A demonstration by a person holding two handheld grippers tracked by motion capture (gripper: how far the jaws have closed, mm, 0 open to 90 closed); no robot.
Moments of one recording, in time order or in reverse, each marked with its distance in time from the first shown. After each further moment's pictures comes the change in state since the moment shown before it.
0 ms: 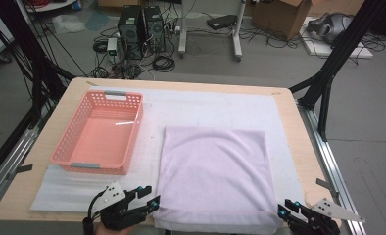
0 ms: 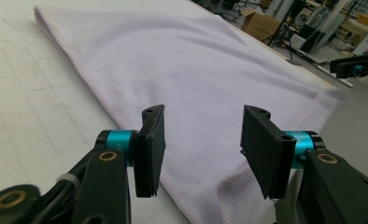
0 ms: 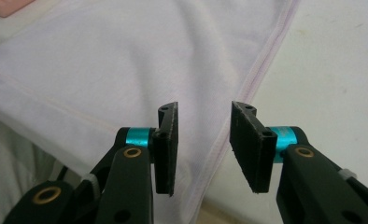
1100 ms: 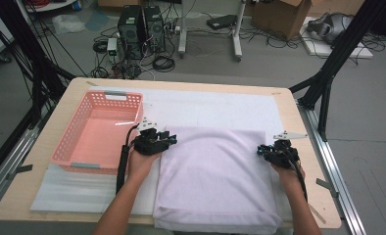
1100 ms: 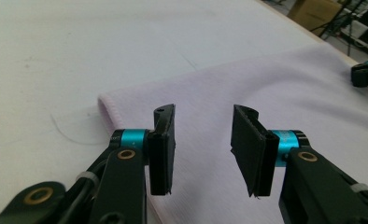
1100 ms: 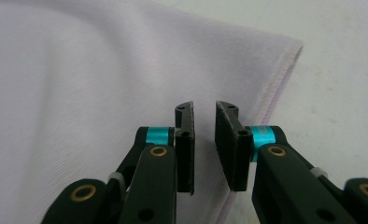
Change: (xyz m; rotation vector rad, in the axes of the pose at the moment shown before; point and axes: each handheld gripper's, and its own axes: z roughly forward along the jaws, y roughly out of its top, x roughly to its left) left arm 0.096 0.087 0.148 0.106 0.168 0.002; right arm -0.077 0.107 0.162 0.125 -0.049 -0.086
